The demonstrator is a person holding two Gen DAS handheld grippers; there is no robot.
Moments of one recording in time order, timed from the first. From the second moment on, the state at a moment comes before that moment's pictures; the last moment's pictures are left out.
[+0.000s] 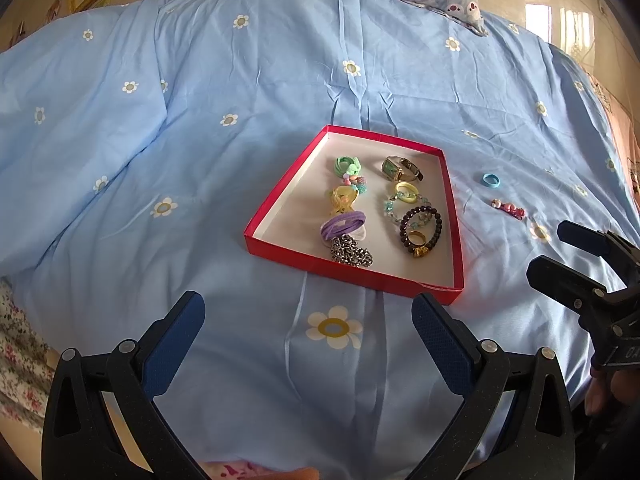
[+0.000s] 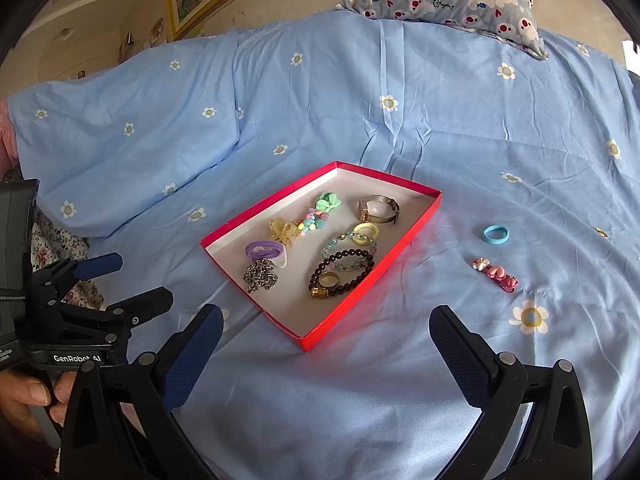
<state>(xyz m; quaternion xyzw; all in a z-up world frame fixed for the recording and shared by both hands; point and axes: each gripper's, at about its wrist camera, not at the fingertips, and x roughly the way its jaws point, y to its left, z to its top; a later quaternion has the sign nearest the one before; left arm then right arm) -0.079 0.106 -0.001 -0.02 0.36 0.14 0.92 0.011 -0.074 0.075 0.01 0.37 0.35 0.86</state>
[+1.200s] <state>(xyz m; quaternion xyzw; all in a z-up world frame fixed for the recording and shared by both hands) -0.079 0.105 -0.002 -0.02 0.36 0.14 0.92 0.009 -0.071 0.079 0.01 0.37 0.35 0.86</state>
